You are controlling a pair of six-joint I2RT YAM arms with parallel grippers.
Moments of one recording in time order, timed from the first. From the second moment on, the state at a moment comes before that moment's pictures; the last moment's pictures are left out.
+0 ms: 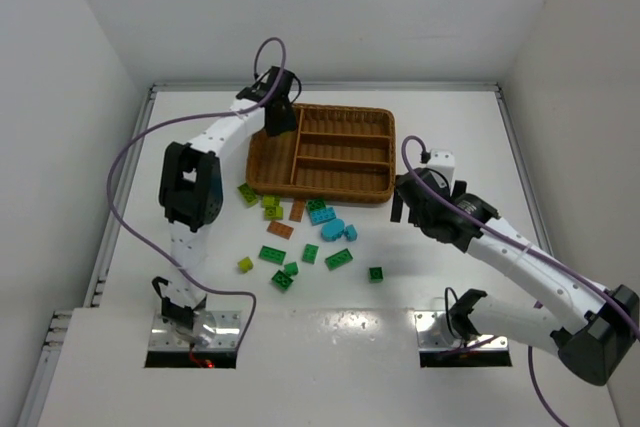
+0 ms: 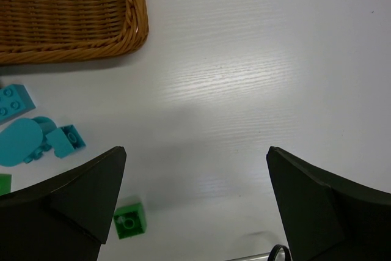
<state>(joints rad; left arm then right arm) -0.36 2.14 1.89 -0.65 -0.23 -0.65 0.69 1.04 0.85 -0.79 0.61 0.65</state>
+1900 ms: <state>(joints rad) -0.29 1.74 1.00 -0.44 -0.26 -0.76 0.69 1.01 0.79 -0.77 0.53 0.65</state>
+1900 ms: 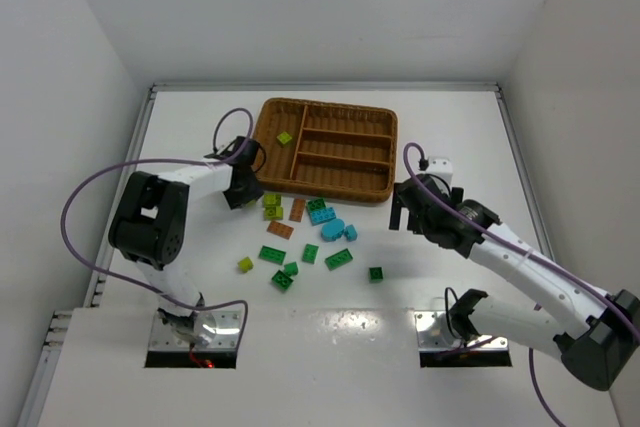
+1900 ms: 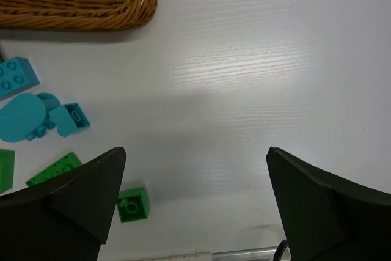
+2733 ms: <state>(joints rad) -0.34 1.96 1.59 -0.55 -0.25 -0.62 0.69 0.99 0.79 -0.78 0.51 0.65</state>
